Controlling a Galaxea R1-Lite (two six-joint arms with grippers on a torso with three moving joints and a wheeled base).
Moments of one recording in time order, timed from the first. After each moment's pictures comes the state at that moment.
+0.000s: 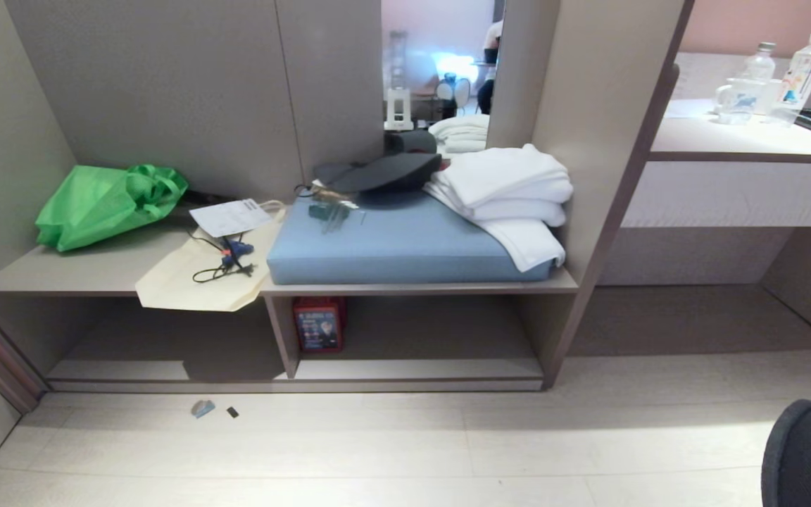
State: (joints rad) left arm 0.00 0.00 0.00 0.00 0.00 0.00; right arm -0.01 0.00 0.00 0.00 0.00 -0.02
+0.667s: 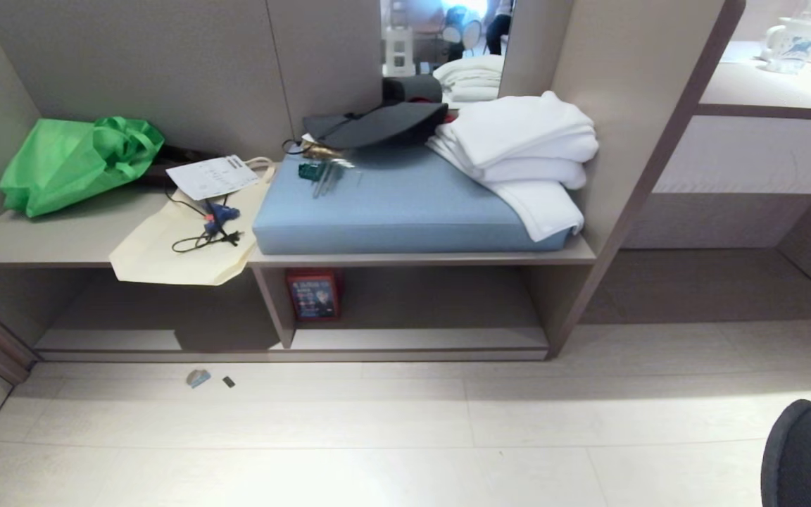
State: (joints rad) left arm 0.00 0.00 0.00 0.00 0.00 0.00; right arm -0.01 0.00 0.00 0.00 0.00 -0.02
